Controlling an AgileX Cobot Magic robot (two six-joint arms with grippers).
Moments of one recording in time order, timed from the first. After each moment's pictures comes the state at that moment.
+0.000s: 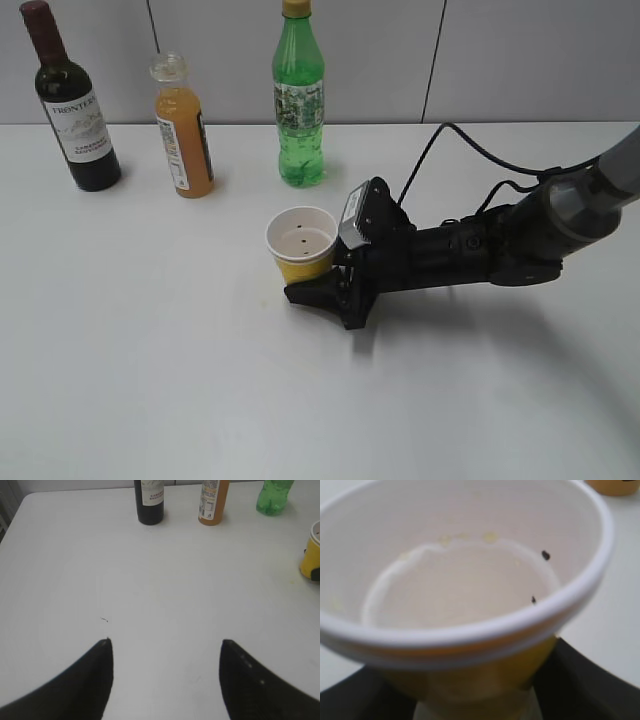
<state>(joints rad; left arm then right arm) -0.05 0.00 -0.48 -0.15 1.08 0.11 0.37 2.33 -1.08 -1.18 -0.98 0.53</state>
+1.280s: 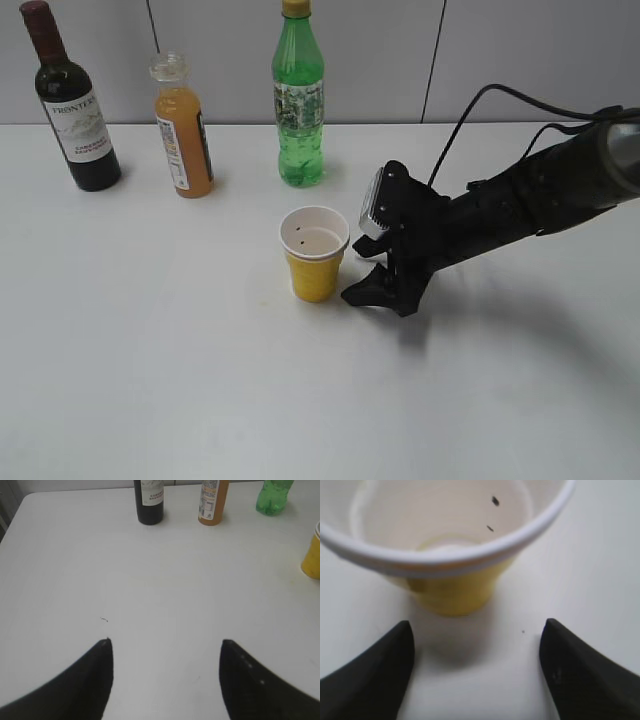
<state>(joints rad) -0.05 0.00 -0.48 -0.15 1.08 0.11 0.33 2.16 -1.08 -1.66 -0.67 0.91</state>
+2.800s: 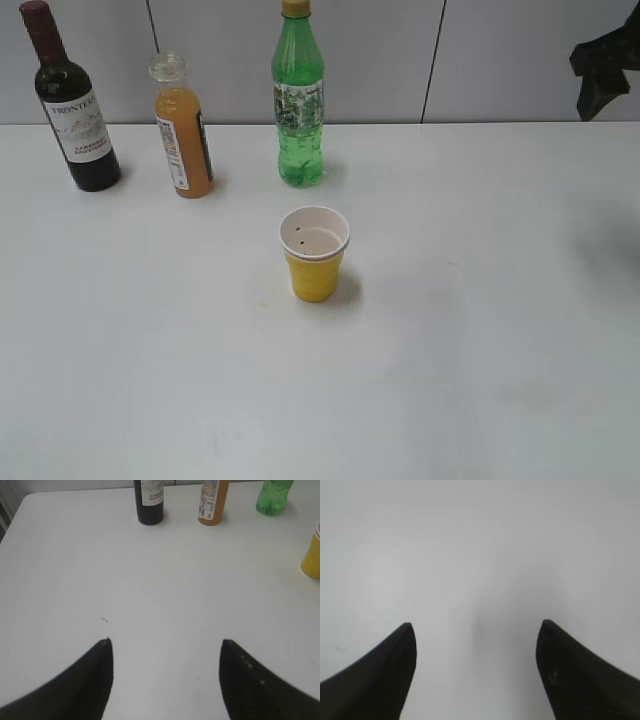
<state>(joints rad) -0.05 0.00 -0.48 -0.15 1.08 0.11 0.09 1.84 -1.56 -0.08 0.94 0.06</state>
